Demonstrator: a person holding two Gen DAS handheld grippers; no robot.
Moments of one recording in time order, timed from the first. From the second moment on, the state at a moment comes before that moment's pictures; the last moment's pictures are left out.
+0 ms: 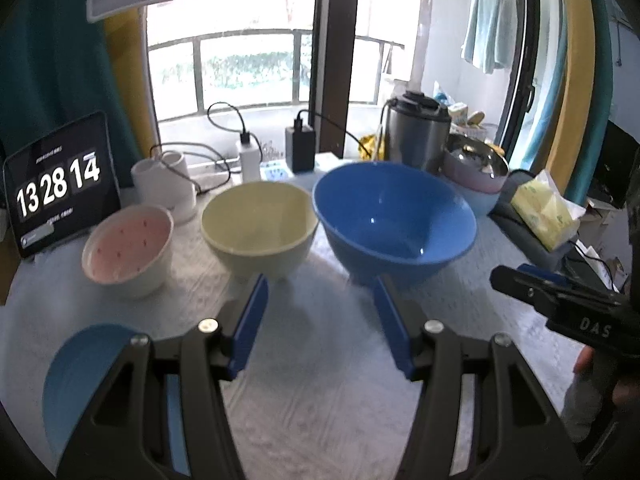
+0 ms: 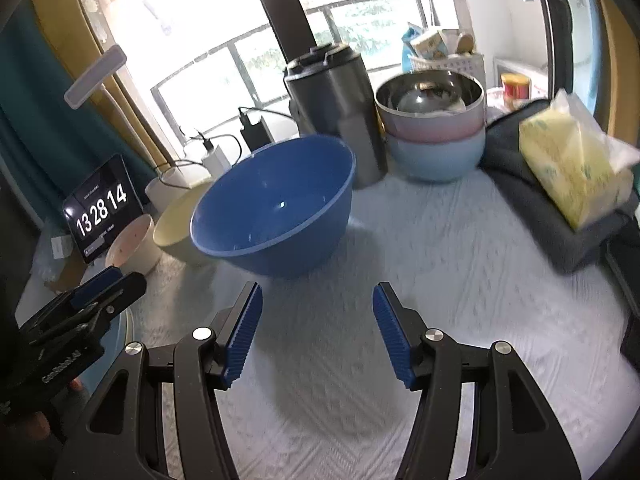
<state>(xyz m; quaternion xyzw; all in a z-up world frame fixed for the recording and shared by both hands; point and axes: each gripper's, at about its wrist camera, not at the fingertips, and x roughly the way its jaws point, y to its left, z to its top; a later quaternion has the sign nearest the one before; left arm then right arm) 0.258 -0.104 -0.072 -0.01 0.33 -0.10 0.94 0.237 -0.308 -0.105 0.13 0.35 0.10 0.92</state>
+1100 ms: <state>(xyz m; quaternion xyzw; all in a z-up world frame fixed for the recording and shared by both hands) 0.331 -0.149 -0.118 0.00 0.39 -0.10 0.91 0.317 -0.321 -0.143 0.14 0.36 0.04 0.92</state>
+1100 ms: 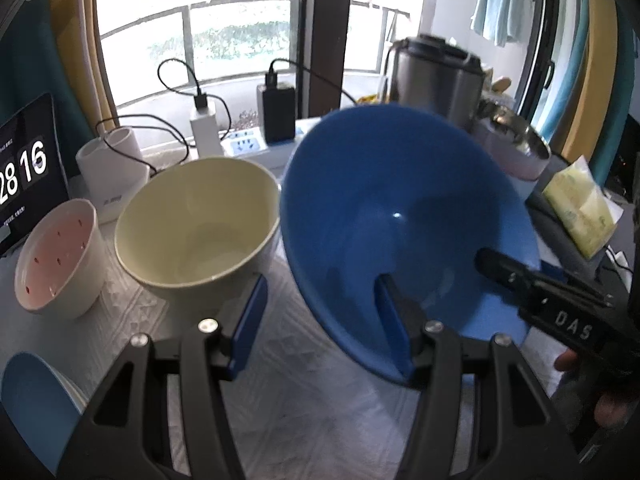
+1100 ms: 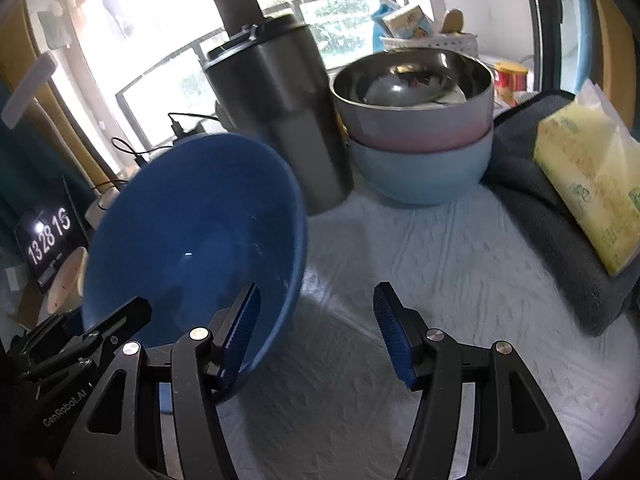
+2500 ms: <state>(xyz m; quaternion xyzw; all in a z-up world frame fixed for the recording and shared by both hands) 0.284 -0.138 -0.102 -0.01 0.38 -0.13 0.92 0.273 -0.299 -0.118 0.12 0.33 0.08 0.93</state>
